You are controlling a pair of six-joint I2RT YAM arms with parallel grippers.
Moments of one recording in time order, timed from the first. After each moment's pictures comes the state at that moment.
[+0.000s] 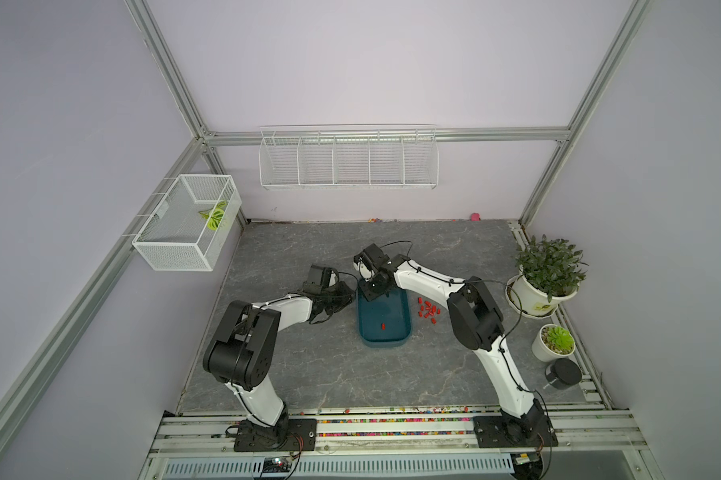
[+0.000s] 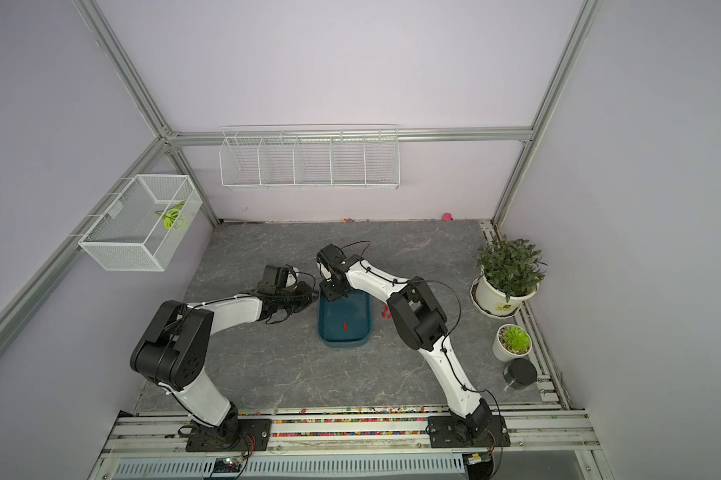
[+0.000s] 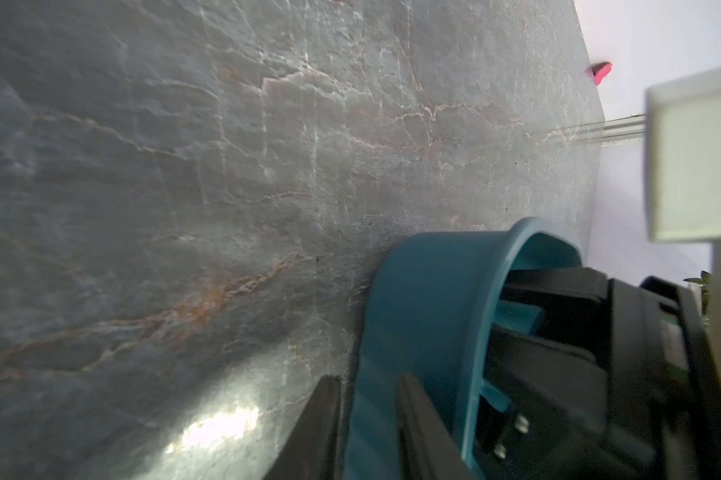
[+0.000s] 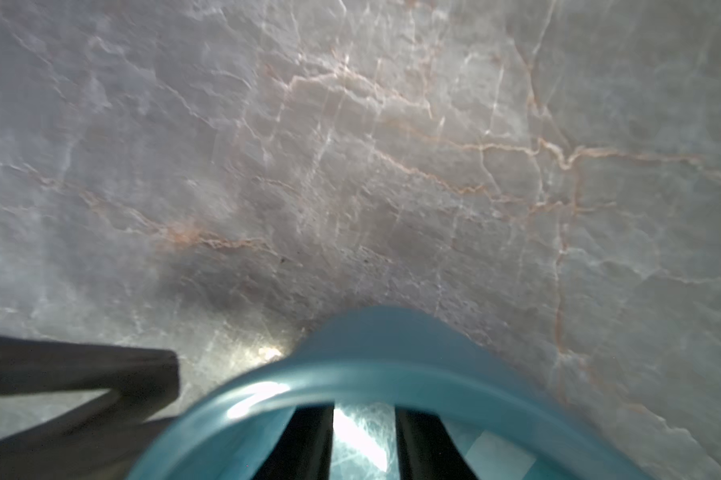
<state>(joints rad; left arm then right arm) -0.37 1.71 0.84 0.05 0.40 -0.80 0.73 2.35 1.92 -0.72 -0.07 0.13</state>
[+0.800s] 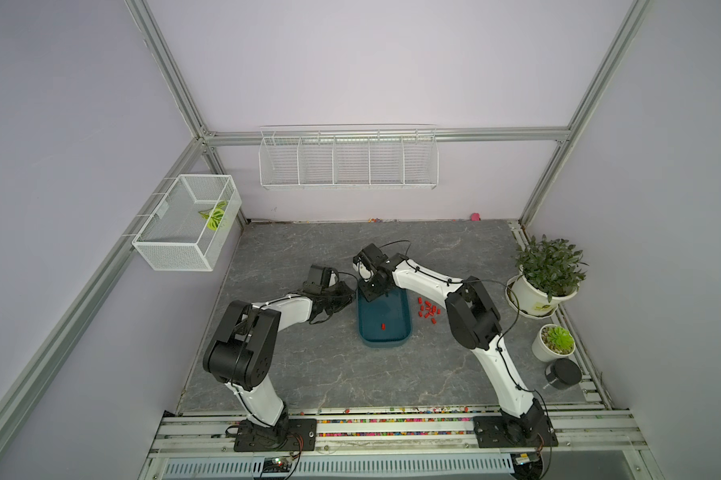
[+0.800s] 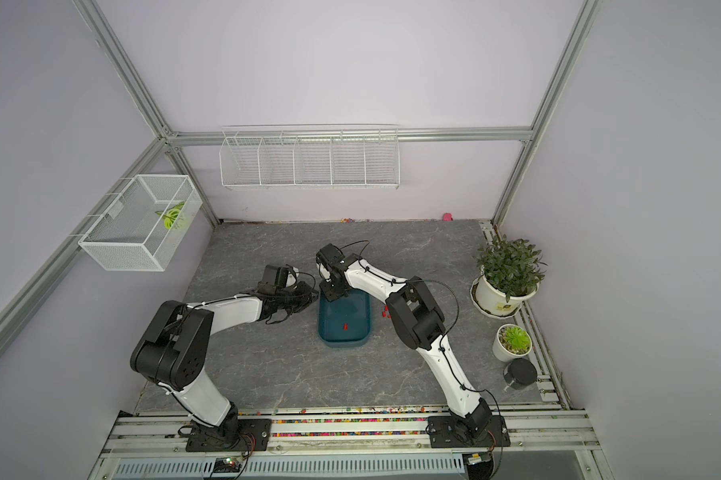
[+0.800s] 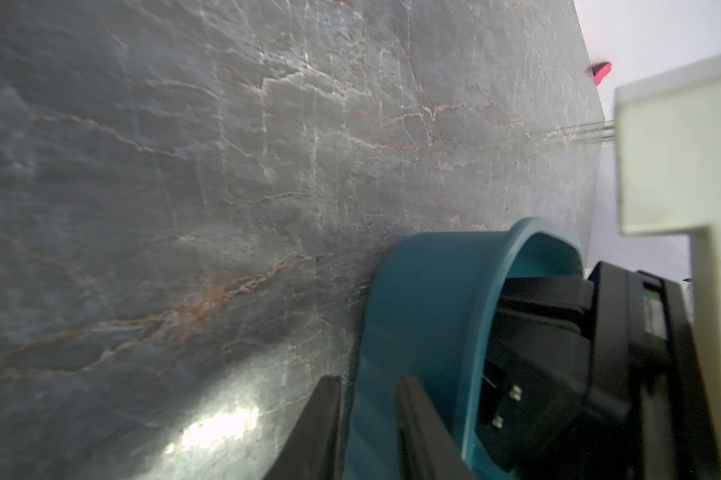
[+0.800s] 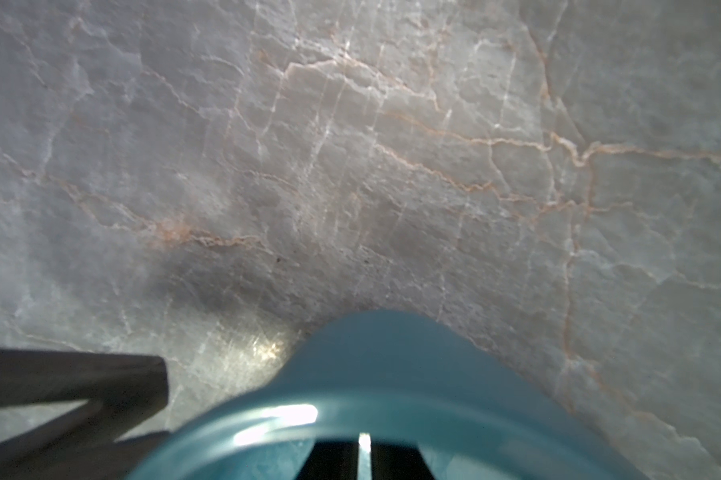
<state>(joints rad) -0.37 1.71 0.84 0.05 0.40 -0.80 0.73 2.37 1.96 -0.75 -0.07 0.11</state>
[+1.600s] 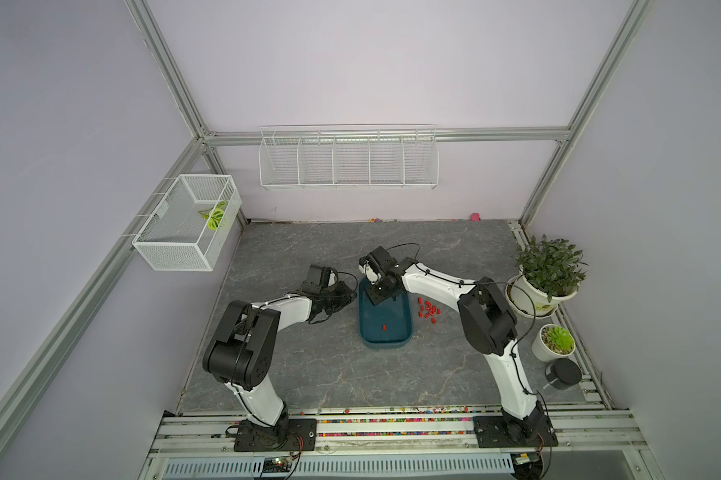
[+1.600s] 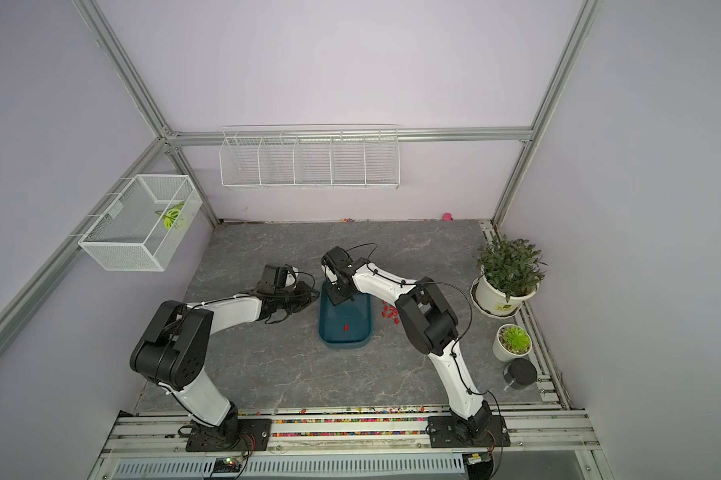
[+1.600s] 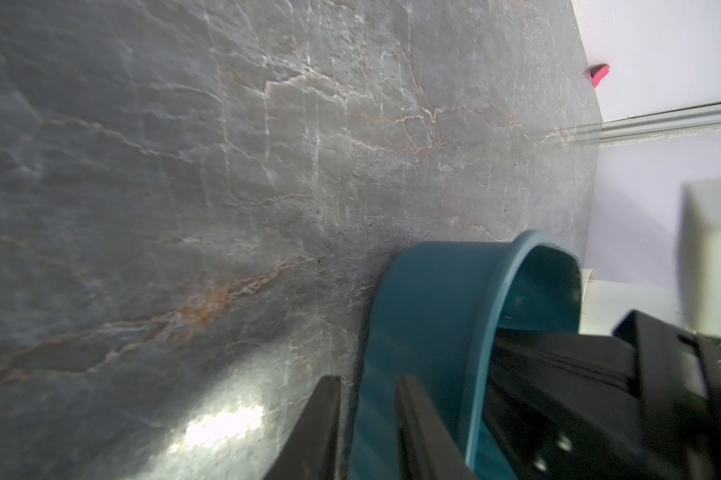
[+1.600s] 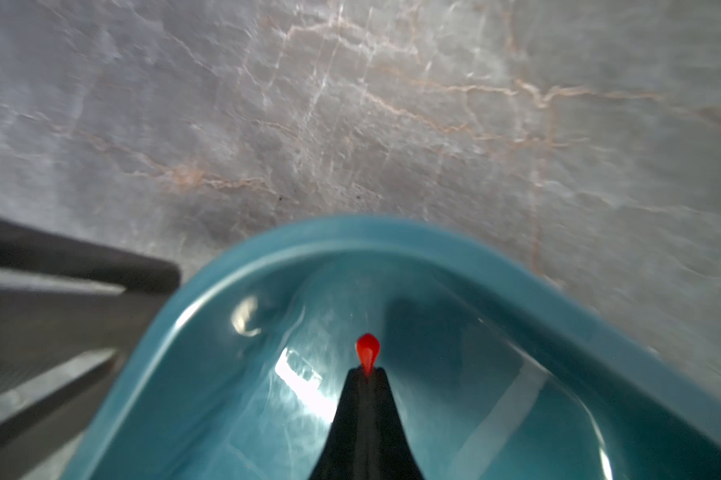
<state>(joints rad) -0.36 1.71 0.84 0.05 0.41 -0.80 0.72 2.21 1.73 -0.65 -0.07 0.12</state>
